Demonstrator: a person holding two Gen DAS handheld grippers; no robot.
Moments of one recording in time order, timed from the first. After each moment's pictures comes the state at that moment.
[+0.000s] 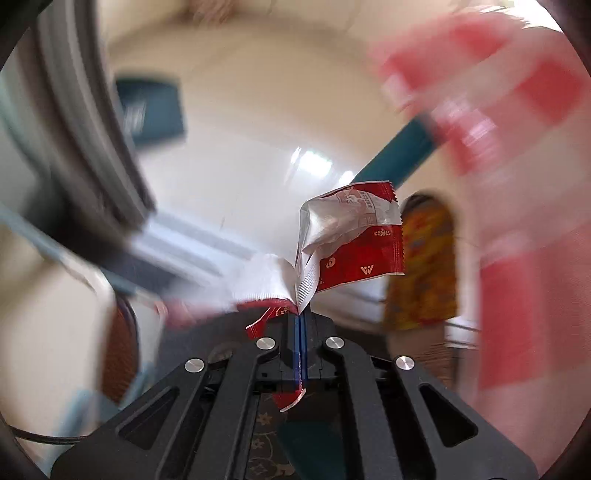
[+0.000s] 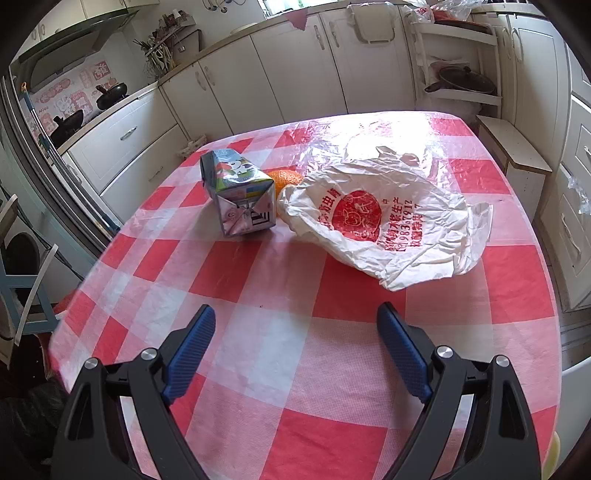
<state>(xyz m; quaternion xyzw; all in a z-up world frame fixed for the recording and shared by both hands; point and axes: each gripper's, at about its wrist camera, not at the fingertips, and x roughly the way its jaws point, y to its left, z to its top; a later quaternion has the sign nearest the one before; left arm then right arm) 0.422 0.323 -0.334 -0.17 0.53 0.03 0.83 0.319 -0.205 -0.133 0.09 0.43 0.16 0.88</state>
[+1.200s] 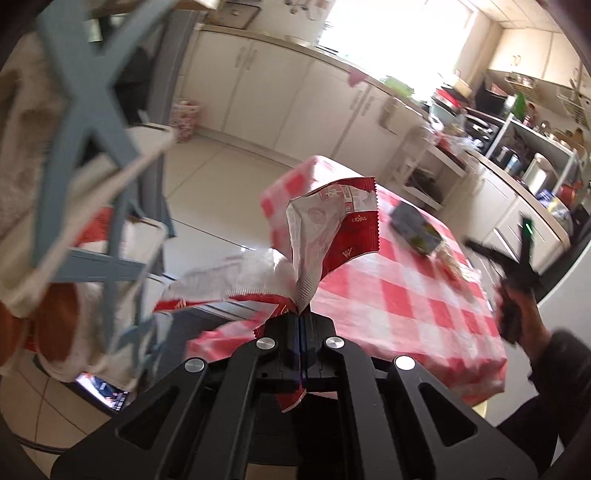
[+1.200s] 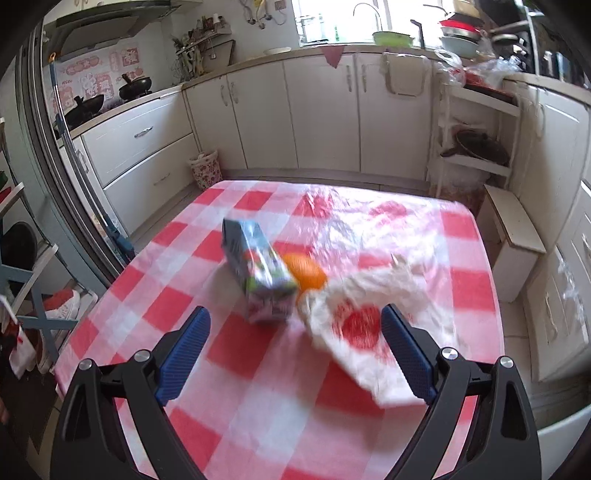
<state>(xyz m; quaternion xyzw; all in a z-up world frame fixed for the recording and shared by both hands) 0.124 0.274 -0.070 -0.19 0.35 -0.04 0.92 0.360 -0.171 -0.070 0.00 0.36 0.17 0.92</state>
